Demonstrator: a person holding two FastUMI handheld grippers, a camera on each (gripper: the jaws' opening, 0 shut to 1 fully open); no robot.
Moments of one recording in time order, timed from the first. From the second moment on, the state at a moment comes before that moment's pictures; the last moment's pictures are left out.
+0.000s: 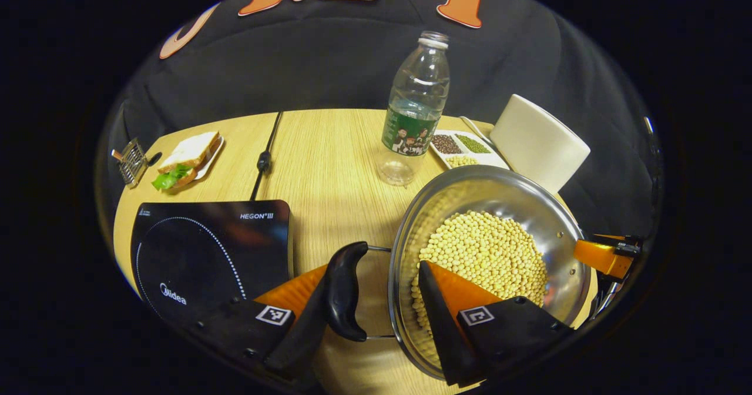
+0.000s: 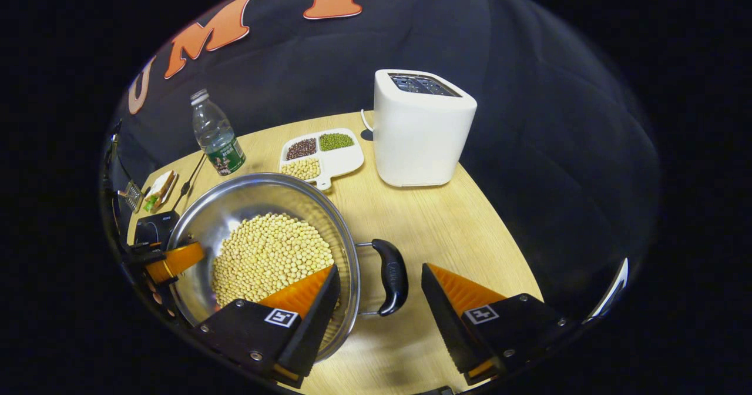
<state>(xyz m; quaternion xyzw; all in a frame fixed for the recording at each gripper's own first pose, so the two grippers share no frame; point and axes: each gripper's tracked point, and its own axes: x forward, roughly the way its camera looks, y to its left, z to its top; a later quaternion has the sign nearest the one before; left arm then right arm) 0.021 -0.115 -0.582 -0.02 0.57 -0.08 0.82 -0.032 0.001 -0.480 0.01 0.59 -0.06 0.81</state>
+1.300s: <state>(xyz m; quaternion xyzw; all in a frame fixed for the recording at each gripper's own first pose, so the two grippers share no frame) 0.046 -0.103 -0.574 0.05 0.50 -0.04 0.86 -0.033 0.010 -0.495 0.05 0.56 -0.08 0.82</state>
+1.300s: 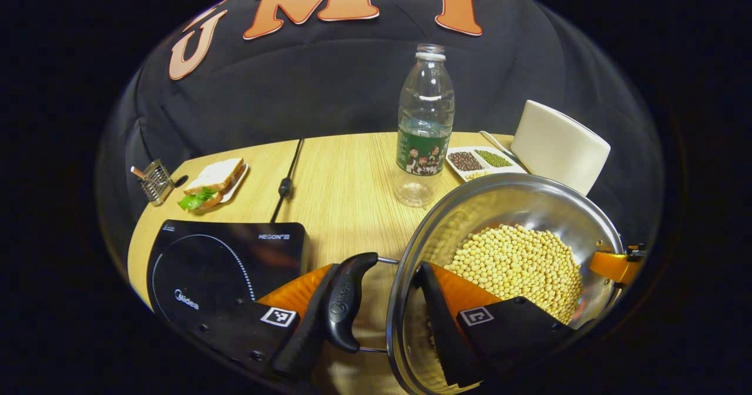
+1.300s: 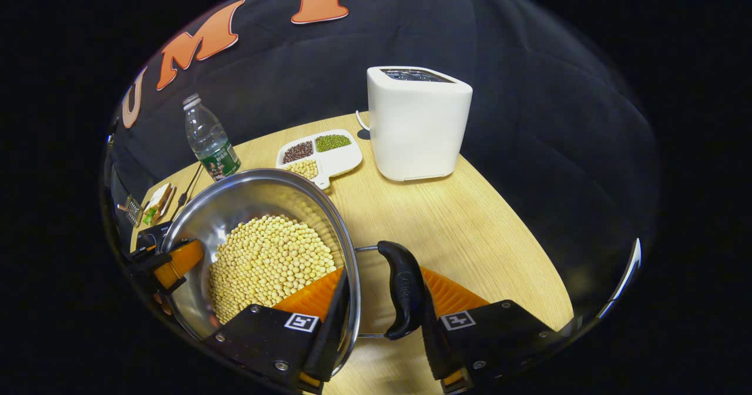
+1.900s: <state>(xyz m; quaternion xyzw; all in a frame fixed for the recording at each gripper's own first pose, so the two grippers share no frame) 0.051 -0.028 -0.476 0.06 0.44 0.00 0.89 -0.018 0.078 -0.409 0.04 0.52 -0.04 0.85</state>
